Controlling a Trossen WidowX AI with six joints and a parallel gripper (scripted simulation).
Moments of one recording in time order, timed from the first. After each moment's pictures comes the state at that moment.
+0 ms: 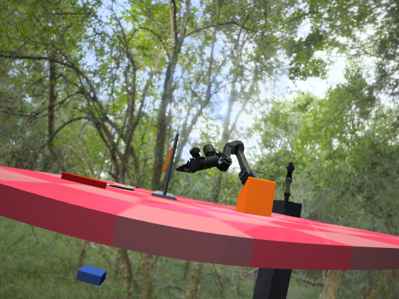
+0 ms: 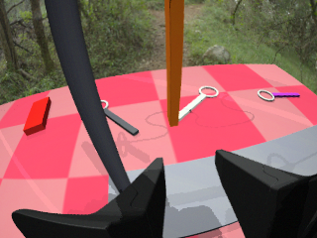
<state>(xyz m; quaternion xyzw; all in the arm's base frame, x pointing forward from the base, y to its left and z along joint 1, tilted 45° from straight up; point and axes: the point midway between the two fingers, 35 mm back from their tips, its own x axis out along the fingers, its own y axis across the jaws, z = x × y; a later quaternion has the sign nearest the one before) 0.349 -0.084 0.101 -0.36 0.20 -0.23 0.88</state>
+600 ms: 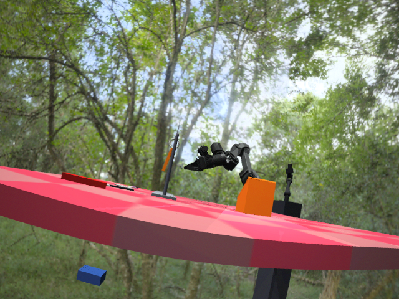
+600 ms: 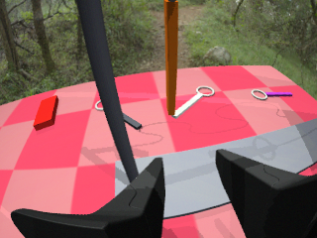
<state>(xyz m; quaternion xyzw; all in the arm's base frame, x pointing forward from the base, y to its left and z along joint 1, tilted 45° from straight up) 0.318 -0.062 0.107 -0.36 0.20 -0.23 0.88</state>
